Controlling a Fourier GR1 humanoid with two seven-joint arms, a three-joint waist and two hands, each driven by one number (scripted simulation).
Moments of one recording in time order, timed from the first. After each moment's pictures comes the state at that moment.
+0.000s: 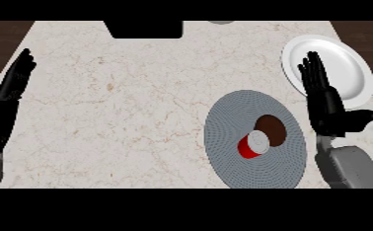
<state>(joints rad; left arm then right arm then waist) -0.08 0.58 -0.01 -1.61 0.04 0.12 -0.18 -0.23 -0.35 0.13 -1.36 -0.31 -0.24 -0.24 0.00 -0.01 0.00</state>
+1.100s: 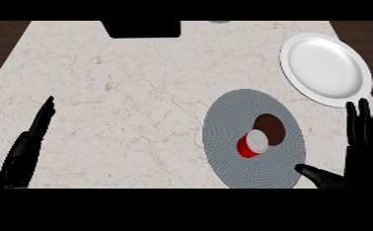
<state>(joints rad) 0.11 0.44 -0.04 -1.48 -0.02 0.16 -0.15 0.23 -0.24 0.06 -1.94 -0.42 -0.31 -0.27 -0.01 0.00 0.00</state>
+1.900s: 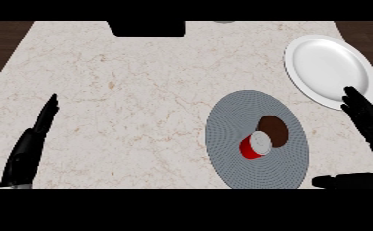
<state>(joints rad) 0.09 0.42 -0.03 -1.49 -0.05 0.14 -0.13 0.17 -0.67 0.08 -1.94 -0.25 -0.12 0.25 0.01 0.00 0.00</state>
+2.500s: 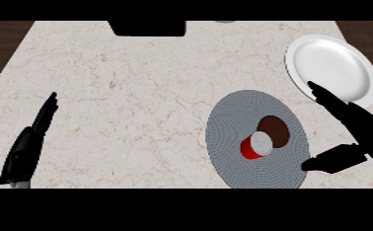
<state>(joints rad) 0.08 0.41 0.00 -1.47 -0.07 0.11 -0.14 -0.07 -0.70 0.19 -1.70 -0.16 0.12 0.41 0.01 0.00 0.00</state>
